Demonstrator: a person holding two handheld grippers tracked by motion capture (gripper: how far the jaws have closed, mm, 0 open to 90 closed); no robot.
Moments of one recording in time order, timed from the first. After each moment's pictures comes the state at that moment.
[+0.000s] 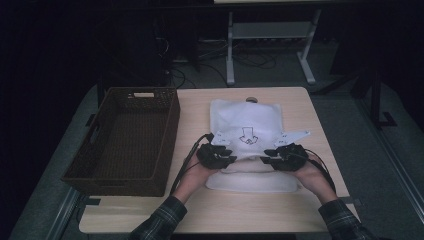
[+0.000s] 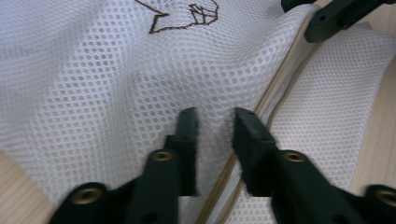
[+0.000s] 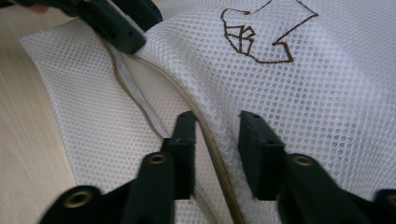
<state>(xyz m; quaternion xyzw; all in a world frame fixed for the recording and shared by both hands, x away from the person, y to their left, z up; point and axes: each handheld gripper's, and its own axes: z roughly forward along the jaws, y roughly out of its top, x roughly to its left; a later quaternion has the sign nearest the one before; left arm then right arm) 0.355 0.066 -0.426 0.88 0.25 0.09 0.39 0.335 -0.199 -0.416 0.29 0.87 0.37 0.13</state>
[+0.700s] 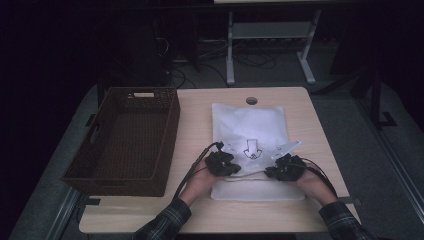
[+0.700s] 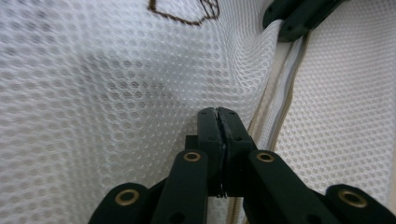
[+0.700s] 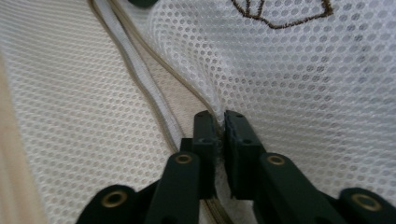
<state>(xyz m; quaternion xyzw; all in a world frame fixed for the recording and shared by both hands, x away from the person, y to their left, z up) 0.352 0.045 -0.460 0.91 0.22 0.03 0.35 0.333 -0.205 -0.459 0.27 0.91 0.30 0.06</state>
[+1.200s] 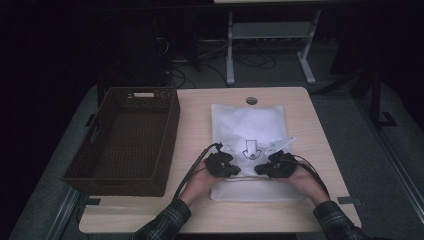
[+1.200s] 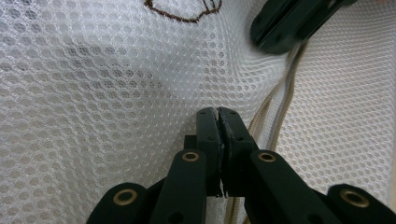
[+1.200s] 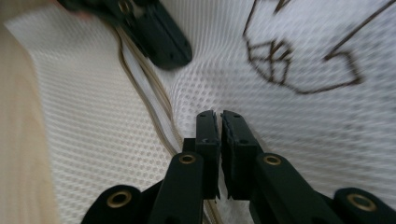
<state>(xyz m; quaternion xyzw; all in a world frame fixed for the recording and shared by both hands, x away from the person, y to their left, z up) 0.354 0.048 -0.464 0.91 0.23 0.01 0.35 0.341 -0.184 -0.456 0.27 0.90 0.35 0.04</state>
